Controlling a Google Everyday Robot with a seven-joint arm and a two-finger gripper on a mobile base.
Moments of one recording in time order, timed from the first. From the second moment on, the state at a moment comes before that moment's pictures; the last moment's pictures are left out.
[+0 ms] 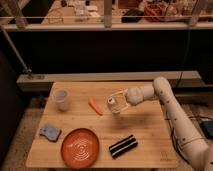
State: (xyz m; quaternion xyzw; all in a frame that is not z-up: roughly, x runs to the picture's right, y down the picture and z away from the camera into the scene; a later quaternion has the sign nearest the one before) arm 0.054 0.072 0.714 -0.16 -0.70 -0.02 0.69
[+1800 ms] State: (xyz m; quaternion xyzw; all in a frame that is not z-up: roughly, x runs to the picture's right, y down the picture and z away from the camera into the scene) arm 0.052 0.079 0.738 -0.18 -0.73 -0.05 0.66
